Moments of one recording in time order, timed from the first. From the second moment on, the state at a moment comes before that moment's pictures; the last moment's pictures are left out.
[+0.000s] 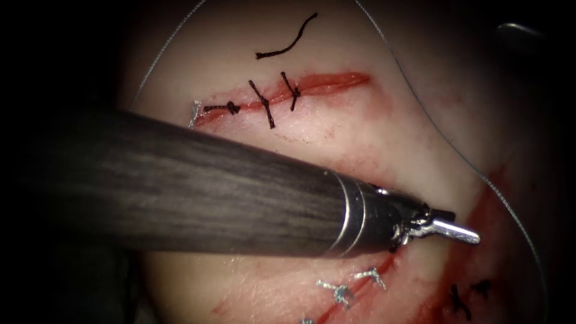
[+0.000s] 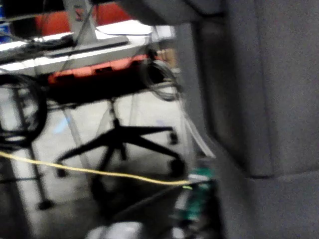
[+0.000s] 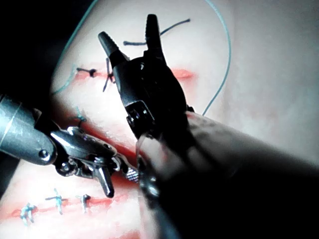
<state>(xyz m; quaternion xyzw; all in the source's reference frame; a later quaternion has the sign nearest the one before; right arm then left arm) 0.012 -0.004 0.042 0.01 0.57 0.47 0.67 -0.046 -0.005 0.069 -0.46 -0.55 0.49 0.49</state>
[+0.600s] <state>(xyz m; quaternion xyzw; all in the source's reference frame) 0.012 -0.004 0.042 0.01 0.58 0.47 0.67 -0.051 -0.003 0.069 -0.48 -0.60 0.40 0.49</state>
